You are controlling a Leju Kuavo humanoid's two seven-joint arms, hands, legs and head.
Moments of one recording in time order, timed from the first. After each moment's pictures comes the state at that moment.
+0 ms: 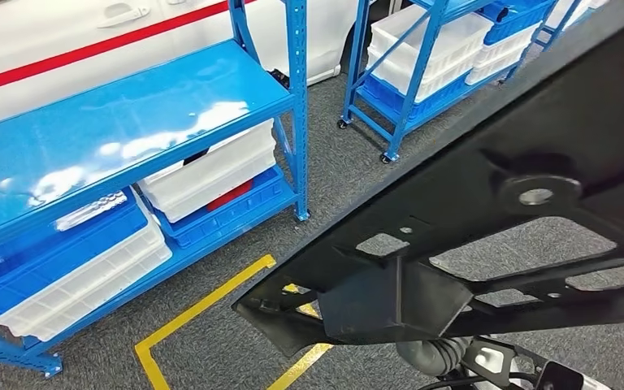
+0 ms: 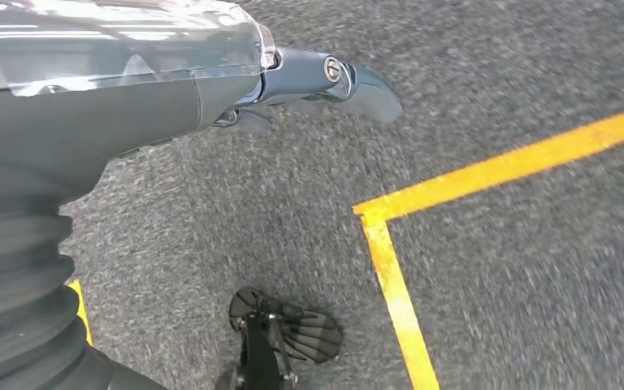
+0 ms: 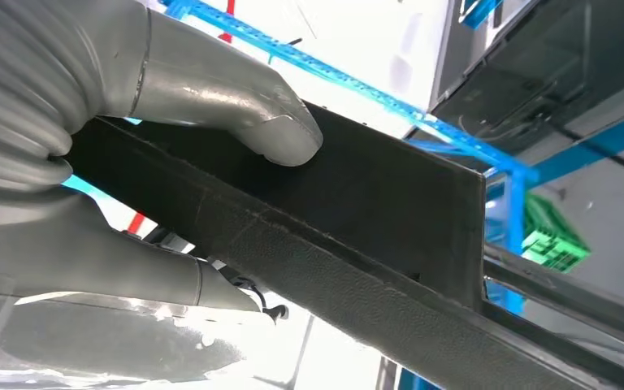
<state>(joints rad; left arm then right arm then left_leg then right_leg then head) -0.09 -0.03 1.20 -0.23 -0.74 0.13 -0.41 -0.04 -0.06 0.29 -2.03 -0.07 0.48 -0.70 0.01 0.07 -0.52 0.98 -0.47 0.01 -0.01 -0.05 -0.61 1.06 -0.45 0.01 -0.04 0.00</state>
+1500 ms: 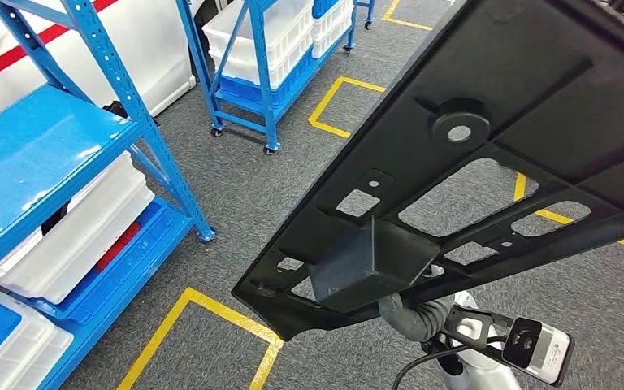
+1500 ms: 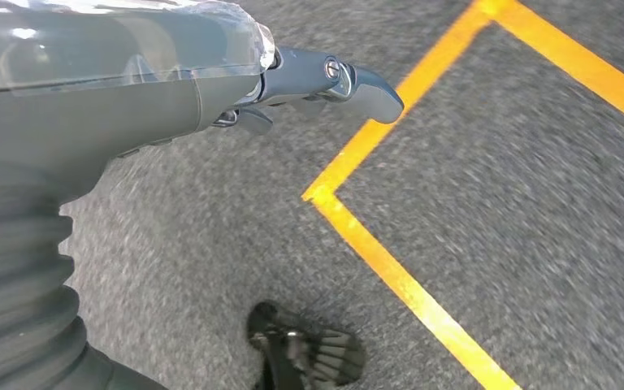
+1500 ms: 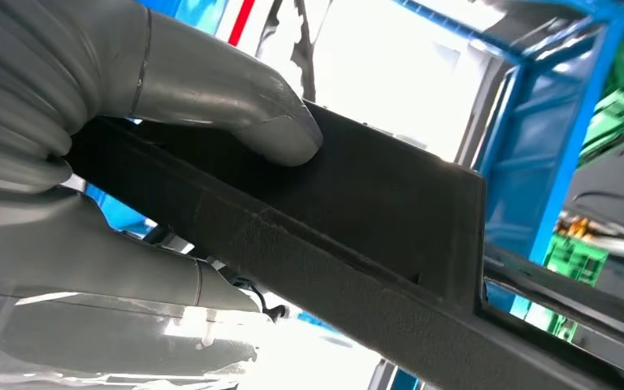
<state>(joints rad) -0.08 0.01 1.21 -0.23 -0.78 0.12 -0.36 -0.14 -0.07 0.31 -1.90 -0.10 0.46 -0.70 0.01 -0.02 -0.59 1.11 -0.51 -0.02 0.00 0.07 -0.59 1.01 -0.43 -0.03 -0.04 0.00</state>
